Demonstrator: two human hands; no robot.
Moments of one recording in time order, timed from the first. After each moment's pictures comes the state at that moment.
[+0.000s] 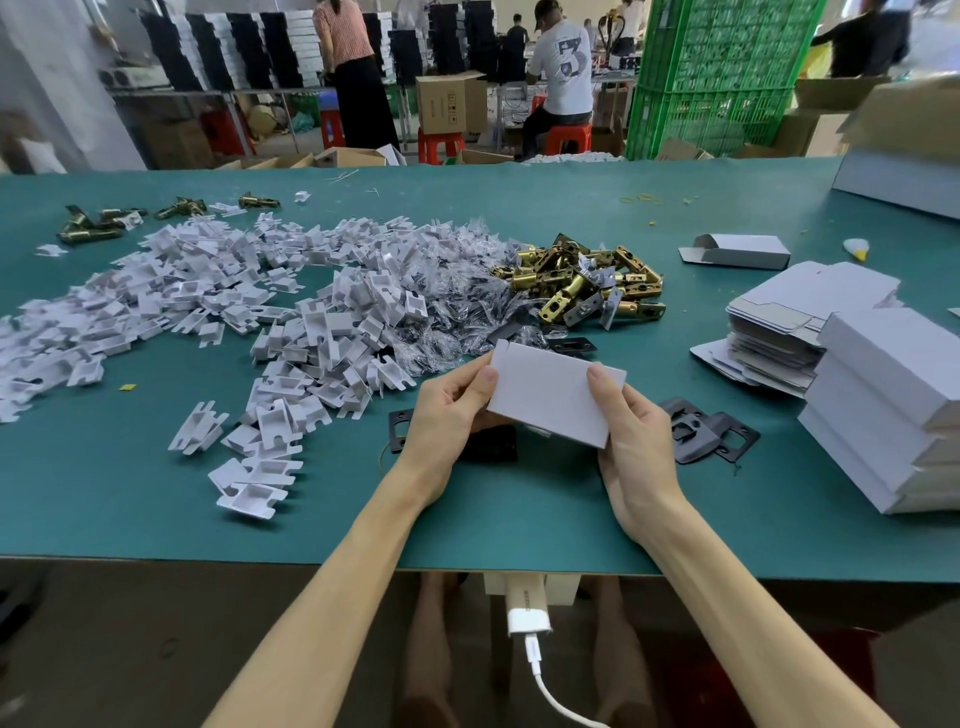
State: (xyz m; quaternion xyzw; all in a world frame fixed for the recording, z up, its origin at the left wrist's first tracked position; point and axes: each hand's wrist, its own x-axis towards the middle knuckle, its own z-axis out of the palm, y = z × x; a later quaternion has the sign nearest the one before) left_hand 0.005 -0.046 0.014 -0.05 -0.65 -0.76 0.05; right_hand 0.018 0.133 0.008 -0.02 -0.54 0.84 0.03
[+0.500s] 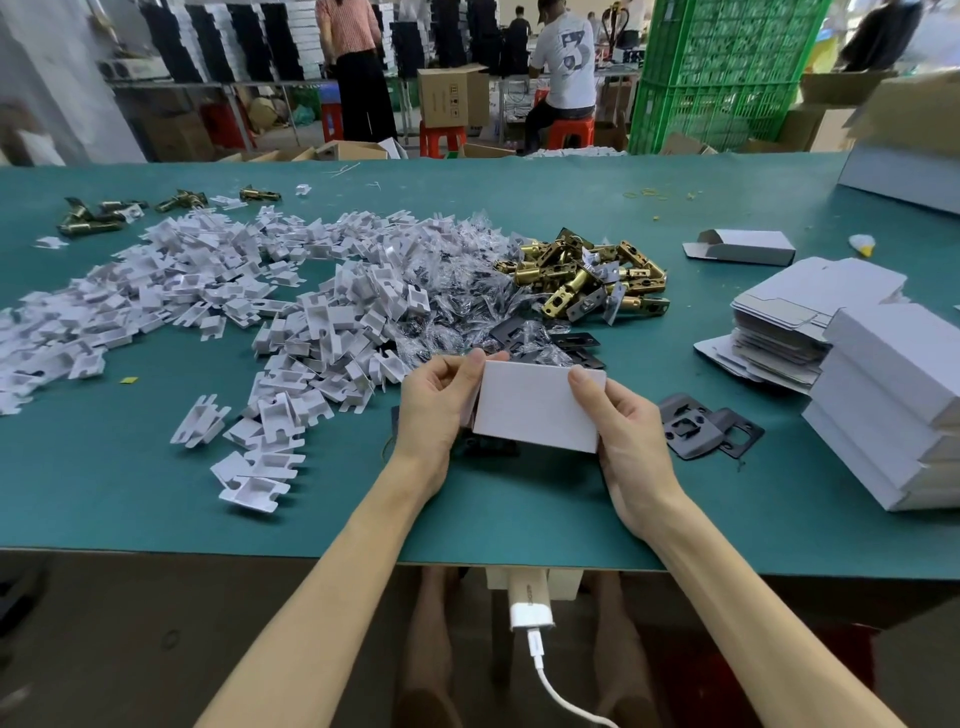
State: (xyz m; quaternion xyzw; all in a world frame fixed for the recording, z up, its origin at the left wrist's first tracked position) left_hand -0.001 -0.050 0.011 0.02 -0.62 -0.78 0.09; right_hand 0.022 0.132 0.012 0.02 -0.60 0.80 0.00
